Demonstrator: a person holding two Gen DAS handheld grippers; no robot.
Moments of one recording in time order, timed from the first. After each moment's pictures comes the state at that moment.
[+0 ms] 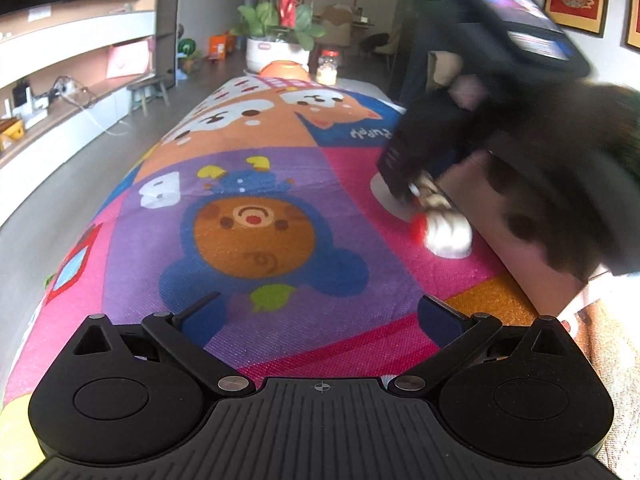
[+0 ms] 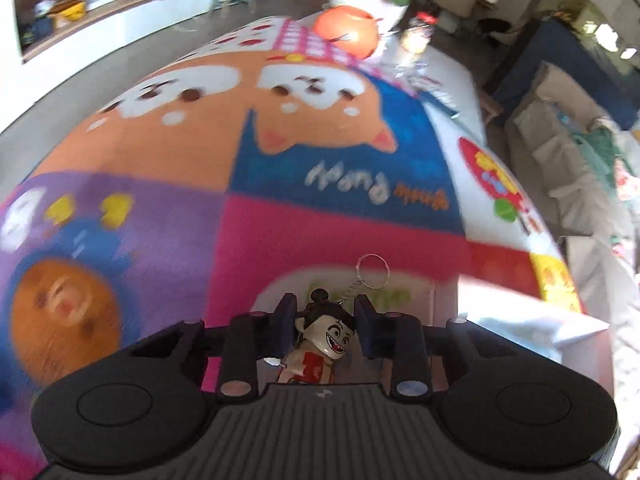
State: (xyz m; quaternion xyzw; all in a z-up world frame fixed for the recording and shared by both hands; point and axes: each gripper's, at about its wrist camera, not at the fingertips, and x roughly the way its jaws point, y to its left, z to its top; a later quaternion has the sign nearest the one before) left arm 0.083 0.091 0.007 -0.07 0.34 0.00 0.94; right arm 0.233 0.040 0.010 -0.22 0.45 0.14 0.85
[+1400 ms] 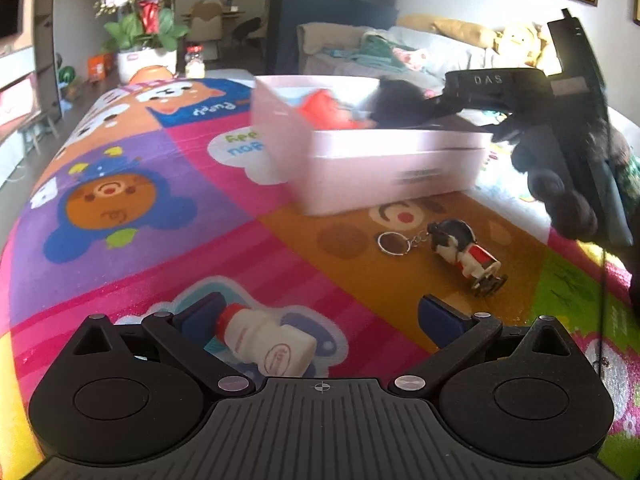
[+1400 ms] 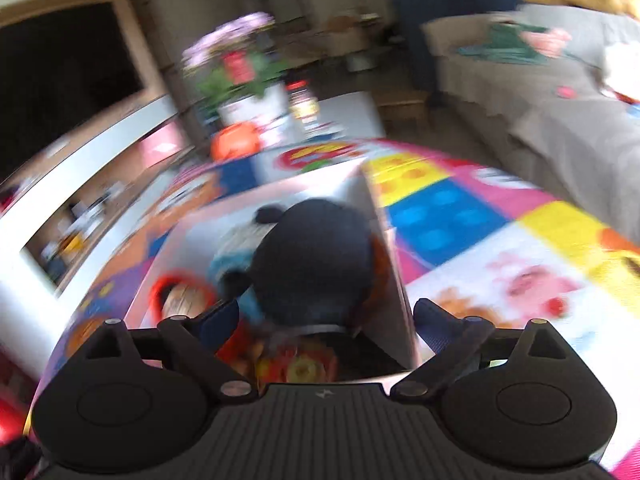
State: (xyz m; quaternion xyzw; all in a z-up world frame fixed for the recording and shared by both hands) left arm 0.020 0.026 0.004 0.01 0.35 -0.18 0.92; right arm 0.130 -0.226 0.019 0.12 0.34 0.15 0.92
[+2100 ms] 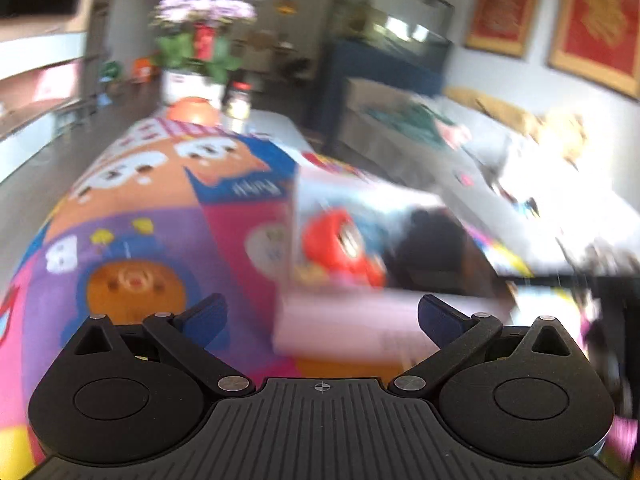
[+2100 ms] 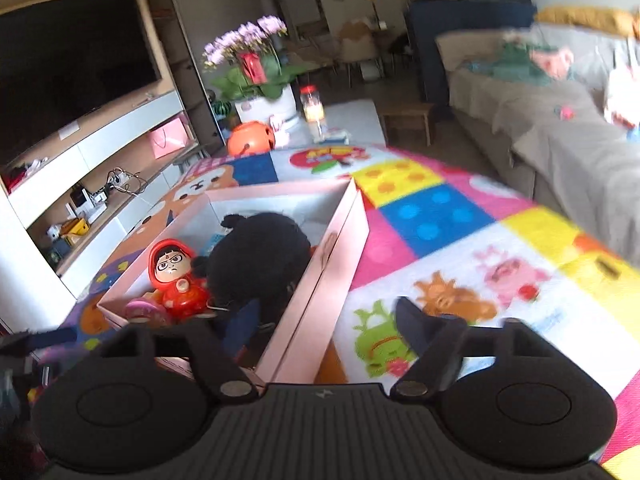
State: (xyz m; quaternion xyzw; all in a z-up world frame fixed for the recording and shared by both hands) left arm 0.095 0.050 0.055 -0.10 0.29 -0.11 0.95; right arm 0.102 -0.230 0.031 0.11 0.34 0.13 0.93
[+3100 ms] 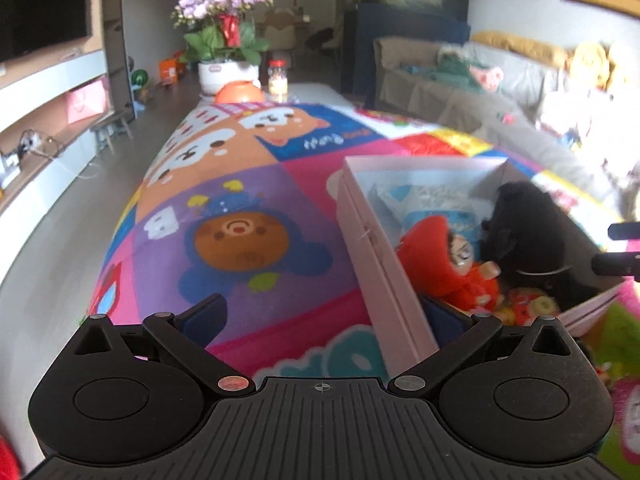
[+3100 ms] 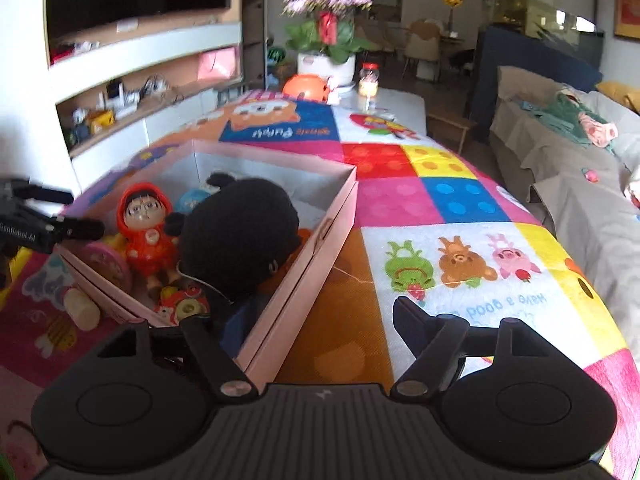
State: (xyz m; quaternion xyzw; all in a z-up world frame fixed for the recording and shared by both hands) left arm 0.022 0.084 0.050 0.00 0.33 -0.06 0.94; right arm 0.007 -0.203 0.040 -0.07 0.33 0.18 0.92
